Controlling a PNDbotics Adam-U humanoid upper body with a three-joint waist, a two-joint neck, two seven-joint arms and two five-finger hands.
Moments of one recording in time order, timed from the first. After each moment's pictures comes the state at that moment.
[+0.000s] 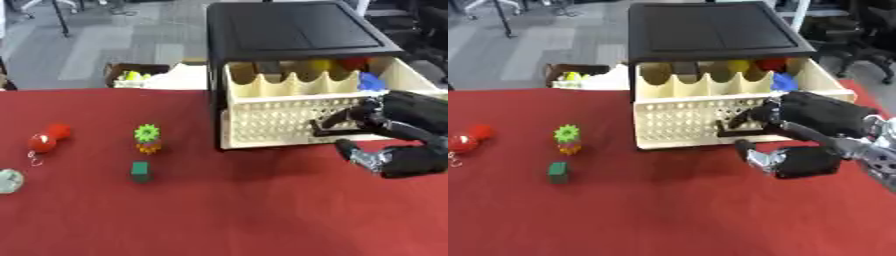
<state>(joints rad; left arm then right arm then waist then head) -0.32 0.23 0.04 -1.99 -0.07 -0.24 0.36 -0.29 -1.12 0.07 -1.98 0.43 -0.13 0.30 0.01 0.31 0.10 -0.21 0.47</state>
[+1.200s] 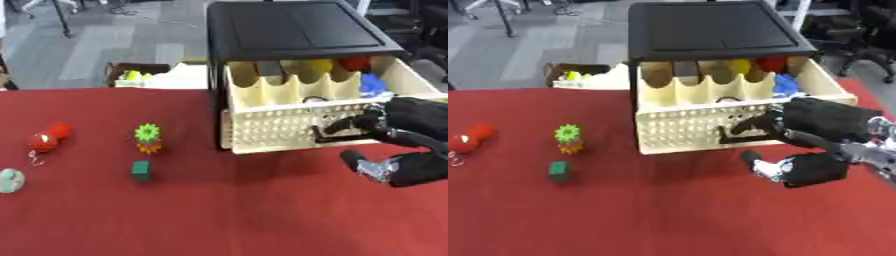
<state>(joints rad) -0.32 0.23 0.04 -1.99 -0.07 -0.24 0.36 -0.27 -1.15 0.07 -1.98 0.48 -0.18 0.37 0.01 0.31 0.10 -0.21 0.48</state>
